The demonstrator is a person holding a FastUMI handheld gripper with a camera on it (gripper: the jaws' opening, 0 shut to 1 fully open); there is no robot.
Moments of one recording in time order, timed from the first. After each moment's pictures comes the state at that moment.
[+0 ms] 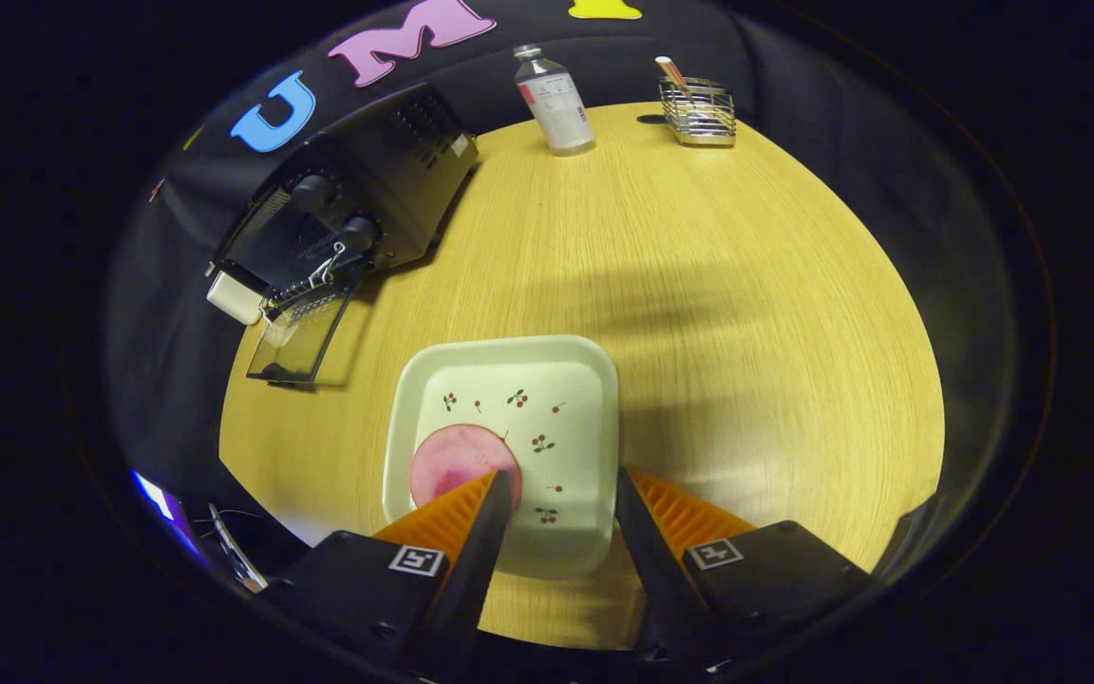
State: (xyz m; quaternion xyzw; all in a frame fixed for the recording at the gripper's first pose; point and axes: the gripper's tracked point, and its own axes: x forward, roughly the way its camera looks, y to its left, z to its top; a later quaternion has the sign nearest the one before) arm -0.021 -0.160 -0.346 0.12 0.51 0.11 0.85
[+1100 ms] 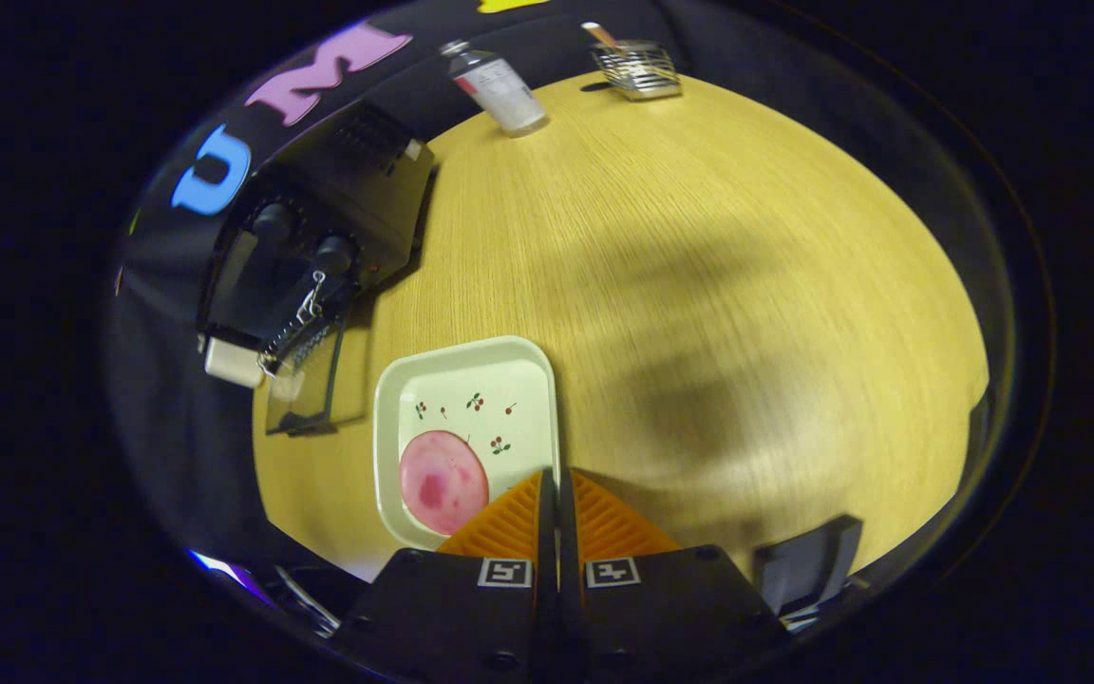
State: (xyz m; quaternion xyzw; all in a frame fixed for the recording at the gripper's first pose) arm -0.034 -0.118 -0.354 0.29 0.53 0.03 0.80
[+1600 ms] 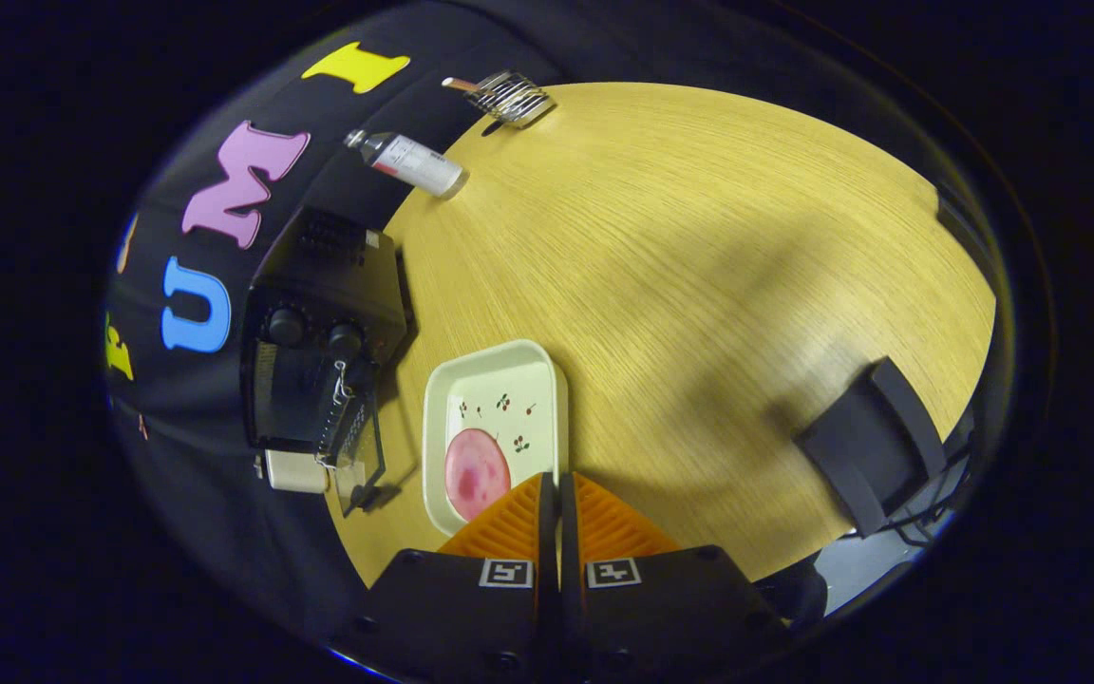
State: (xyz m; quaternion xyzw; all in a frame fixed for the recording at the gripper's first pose) arm -0.061 -0.118 -0.331 0.45 0.45 -0.06 0.77
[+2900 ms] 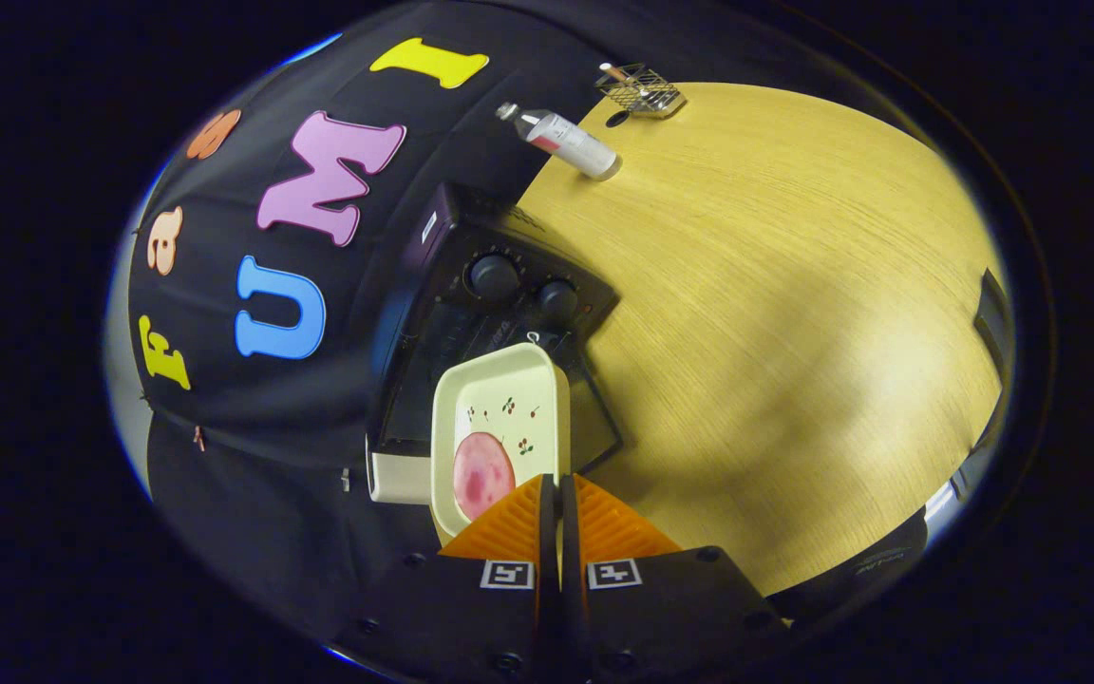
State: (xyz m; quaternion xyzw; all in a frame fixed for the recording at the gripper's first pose) arm 0.002 0.048 -0.224 0.49 0.39 0.03 0.78
